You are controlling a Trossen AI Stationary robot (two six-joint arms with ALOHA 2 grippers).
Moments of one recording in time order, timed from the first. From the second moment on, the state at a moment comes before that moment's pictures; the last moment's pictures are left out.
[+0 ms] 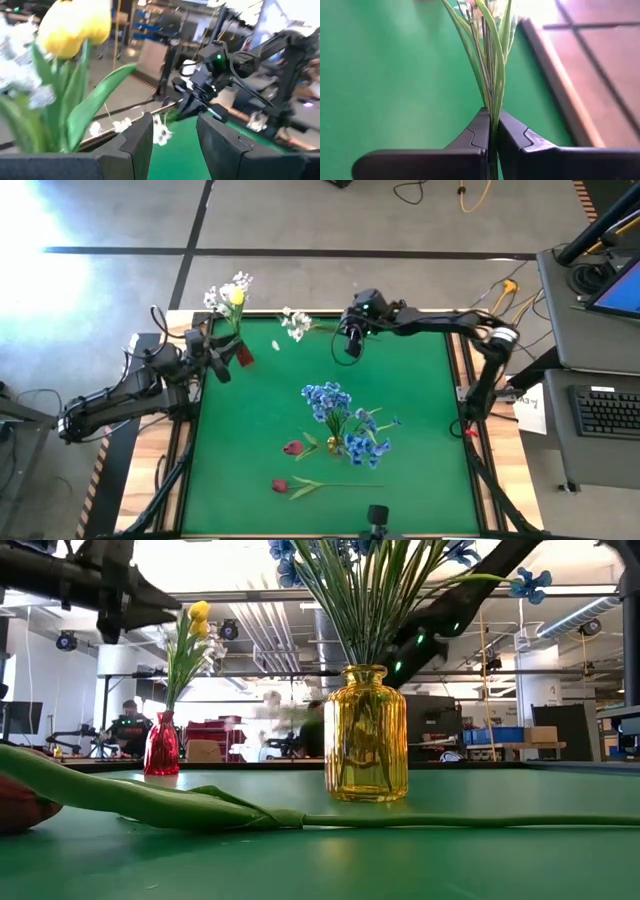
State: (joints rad) left arm 0.38 0.27 0.35 -0.09 -0.24 -0.26; right arm -0.61 1.81 1.15 -0.01 -0.28 -0.35
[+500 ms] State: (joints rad) left arm 0.21 0.45 0.48 0.13 -0.19 -0.13; right arm -0.58 1.37 1.08 0.11 -0.22 -0.30
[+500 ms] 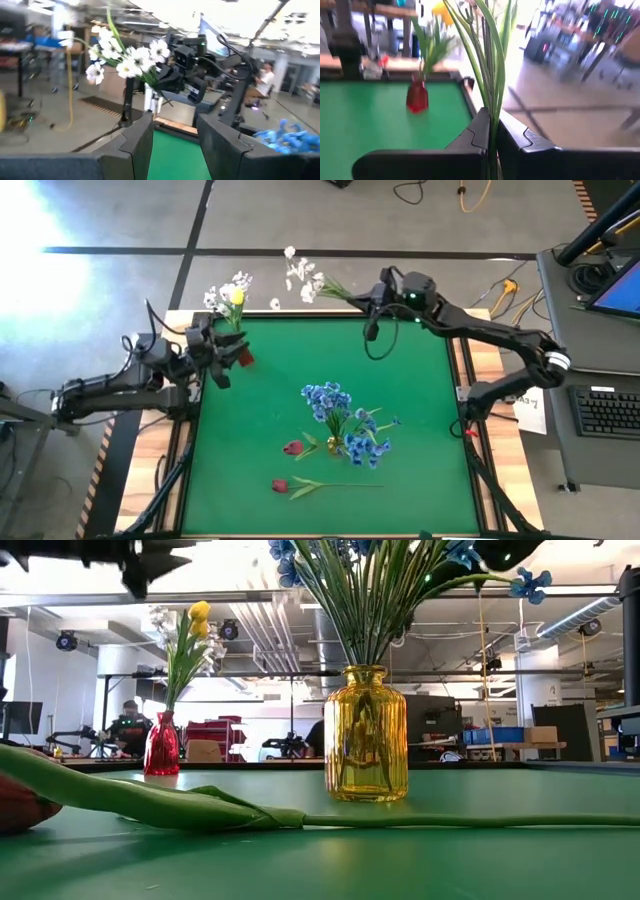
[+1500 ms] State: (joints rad) left arm 0.15 1.20 1.22 0.24 0.03 0.29; right arm -0.19 1.30 1.34 0.25 -0.21 -0.33
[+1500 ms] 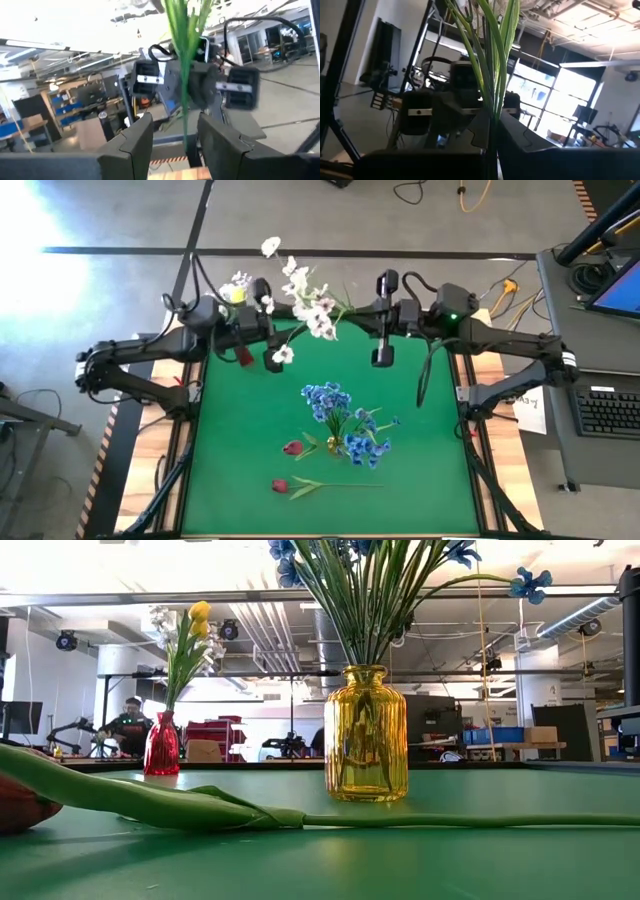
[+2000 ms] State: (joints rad) left arm 0.15 1.37 1.38 0.27 0.20 0.30; right arm -0.15 1.35 1.37 0.27 -0.21 -0.35
